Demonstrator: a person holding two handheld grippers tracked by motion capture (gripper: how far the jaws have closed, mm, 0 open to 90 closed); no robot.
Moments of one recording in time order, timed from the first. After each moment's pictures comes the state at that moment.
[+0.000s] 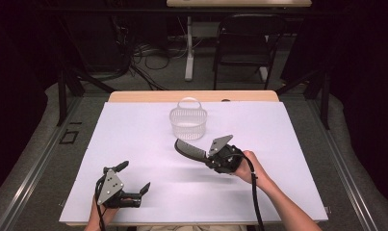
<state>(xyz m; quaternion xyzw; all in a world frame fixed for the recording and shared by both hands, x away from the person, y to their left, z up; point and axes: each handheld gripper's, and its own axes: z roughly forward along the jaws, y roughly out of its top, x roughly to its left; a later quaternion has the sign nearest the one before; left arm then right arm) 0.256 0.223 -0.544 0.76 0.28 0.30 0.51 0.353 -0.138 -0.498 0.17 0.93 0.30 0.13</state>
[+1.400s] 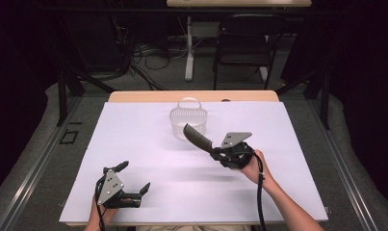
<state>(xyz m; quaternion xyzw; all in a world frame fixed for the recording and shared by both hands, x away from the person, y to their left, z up) 0.256 0.222 -0.544 0.76 0.28 0.30 0.50 0.354 -0.166 -0.490 0.22 0.88 0.39 0.17</state>
